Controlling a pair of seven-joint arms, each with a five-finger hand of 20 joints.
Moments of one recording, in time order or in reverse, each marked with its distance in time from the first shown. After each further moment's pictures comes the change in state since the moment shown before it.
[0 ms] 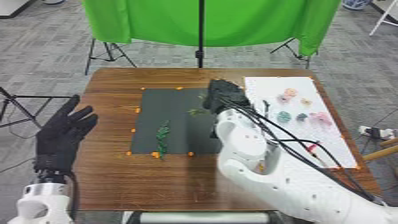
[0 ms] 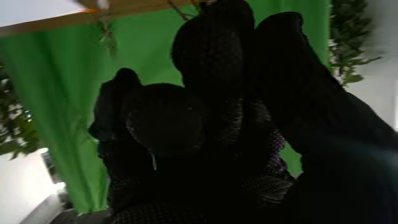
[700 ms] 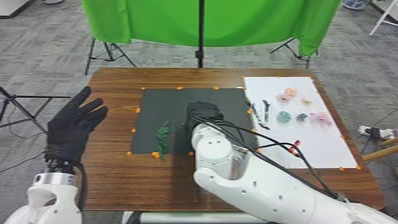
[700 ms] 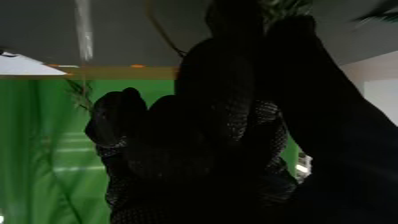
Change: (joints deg) left arm -4.7 -2.1 1.6 0.2 2.4 -1.5 -4.7; right arm 0.3 -8.0 -5.2 8.0 0.4 -11.5 1.9
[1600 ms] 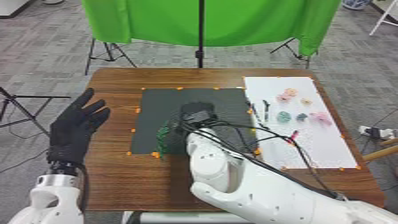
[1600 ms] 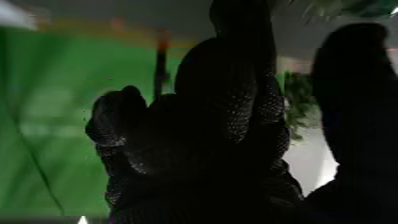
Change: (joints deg) left arm 0.8 1.6 1.3 0.0 -1.3 0.4 2.4; right arm 1.7 1.4 -5.7 -1.3 -12.2 -0.9 -1.8
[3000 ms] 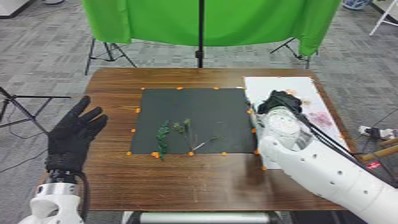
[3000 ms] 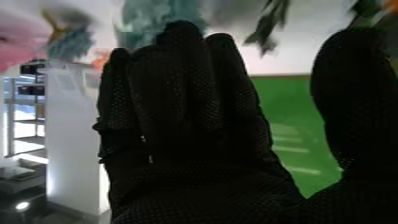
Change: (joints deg) left arm 2.5 -1.8 0.1 -0.3 -0.7 0.8 1.6; right arm -1.1 17.3 15.4 6.3 22.5 10.5 10.1
